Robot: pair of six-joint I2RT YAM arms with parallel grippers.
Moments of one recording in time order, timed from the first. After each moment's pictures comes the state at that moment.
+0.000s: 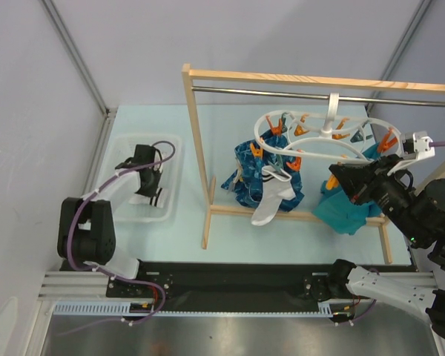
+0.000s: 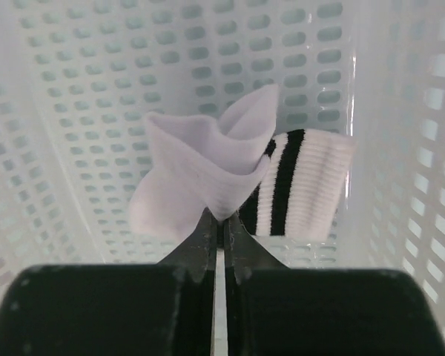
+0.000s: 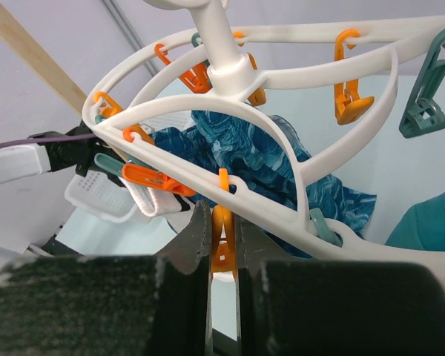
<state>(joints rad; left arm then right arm) -0.11 1.54 0.92 -0.53 -0.17 0.17 0.93 0.72 1.56 -0.92 0.45 0.38</state>
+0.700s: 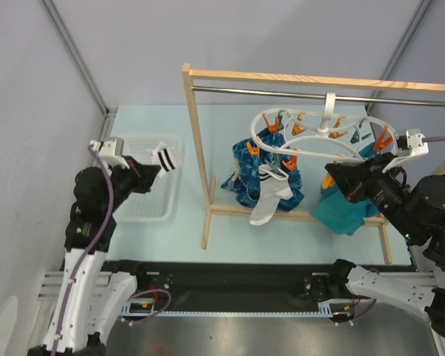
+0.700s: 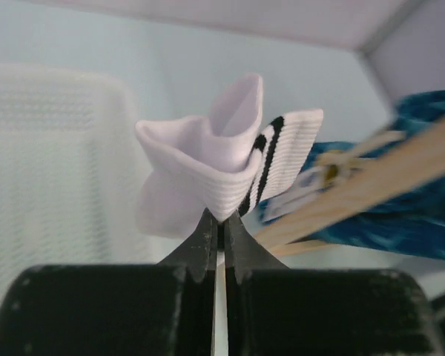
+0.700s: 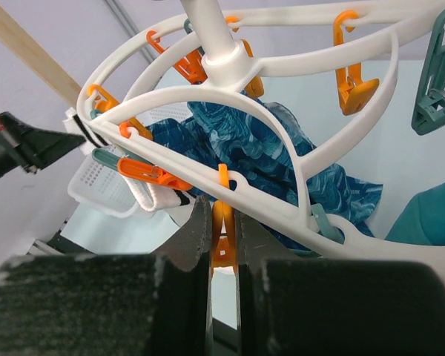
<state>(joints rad) -0.10 0.72 0.91 -0.48 0.23 -0.31 0.93 0.74 1.55 -0.92 0.46 0.41</state>
